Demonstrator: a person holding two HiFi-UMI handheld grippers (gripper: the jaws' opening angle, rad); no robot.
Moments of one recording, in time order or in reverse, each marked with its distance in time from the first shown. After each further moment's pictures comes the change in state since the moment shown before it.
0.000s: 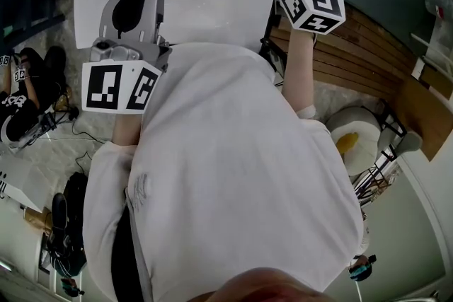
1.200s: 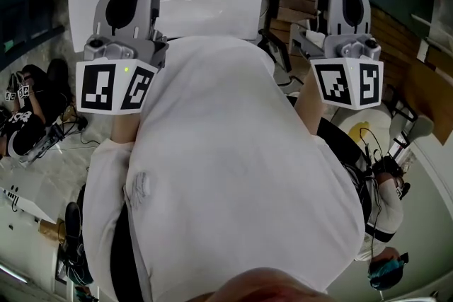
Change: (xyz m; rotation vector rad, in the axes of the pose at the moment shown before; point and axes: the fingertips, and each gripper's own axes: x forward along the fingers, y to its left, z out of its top) left arm -0.005 -0.035 0.012 0.032 -0.042 -0.094; right arm -0.164 0.020 0.112 0.111 -0.305 -0.042
